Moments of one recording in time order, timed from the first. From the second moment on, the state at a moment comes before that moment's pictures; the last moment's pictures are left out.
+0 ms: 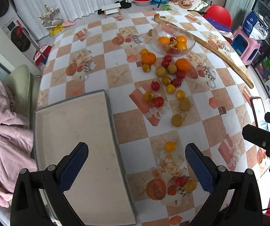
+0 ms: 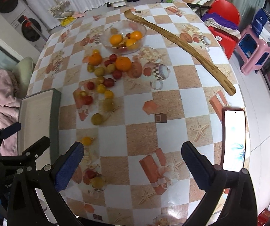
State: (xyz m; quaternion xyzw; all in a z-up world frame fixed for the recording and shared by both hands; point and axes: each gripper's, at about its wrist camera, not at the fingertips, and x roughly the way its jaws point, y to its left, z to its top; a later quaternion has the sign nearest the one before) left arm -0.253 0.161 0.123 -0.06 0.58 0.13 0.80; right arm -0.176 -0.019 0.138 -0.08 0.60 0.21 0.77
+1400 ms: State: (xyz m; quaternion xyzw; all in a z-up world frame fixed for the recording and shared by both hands) left arm -0.252 0.114 0.038 -0.13 0.56 0.23 0.78; right arm -0.112 0.031 0.058 -0.13 0.62 0.33 0.70
